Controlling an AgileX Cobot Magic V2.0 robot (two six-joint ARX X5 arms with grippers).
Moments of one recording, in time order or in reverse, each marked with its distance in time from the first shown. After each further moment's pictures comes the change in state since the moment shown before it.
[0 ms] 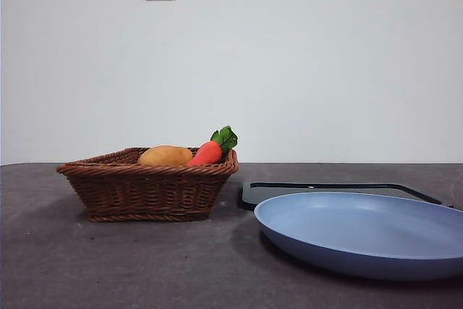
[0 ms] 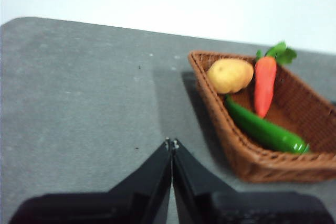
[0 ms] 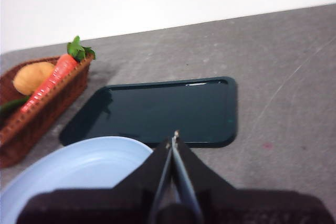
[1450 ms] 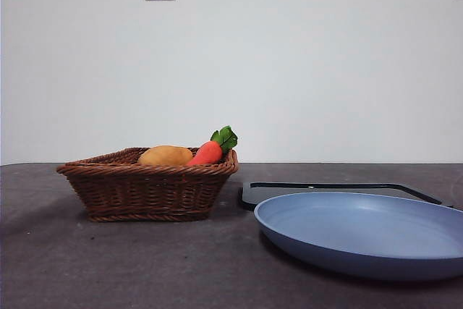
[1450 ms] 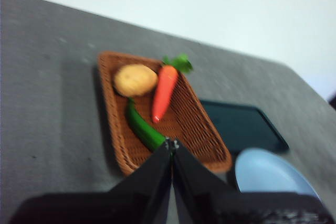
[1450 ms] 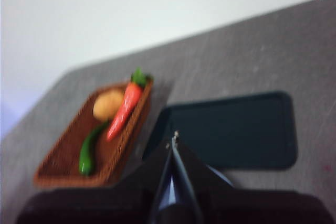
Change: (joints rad) left arm 0.000 0.327 0.522 -0.329 0.306 -0.142; right arm 0.000 0.387 0.560 -0.294 -0.156 0.126
